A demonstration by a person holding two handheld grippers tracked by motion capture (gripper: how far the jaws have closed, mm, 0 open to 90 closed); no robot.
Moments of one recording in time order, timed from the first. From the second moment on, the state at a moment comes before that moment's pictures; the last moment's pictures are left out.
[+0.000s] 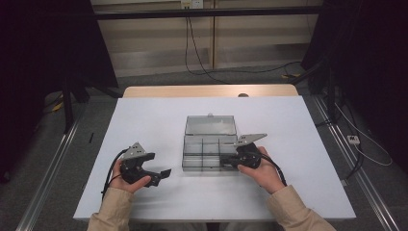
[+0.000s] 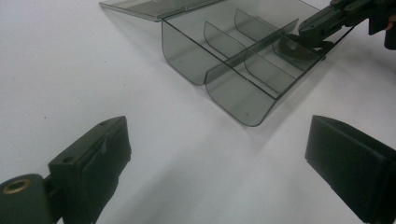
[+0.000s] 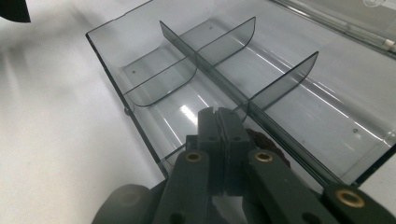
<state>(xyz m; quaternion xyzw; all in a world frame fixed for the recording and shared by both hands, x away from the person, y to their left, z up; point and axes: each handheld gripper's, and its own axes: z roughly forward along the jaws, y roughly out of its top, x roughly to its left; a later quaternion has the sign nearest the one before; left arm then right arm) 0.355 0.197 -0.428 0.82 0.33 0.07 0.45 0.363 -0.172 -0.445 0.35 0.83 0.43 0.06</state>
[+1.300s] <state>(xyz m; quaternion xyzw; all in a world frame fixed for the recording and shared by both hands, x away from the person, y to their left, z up) 0.364 0.190 -0.423 0.82 0.34 0.06 0.46 0.369 -0.178 -0.430 0.38 0.80 0.46 0.07</state>
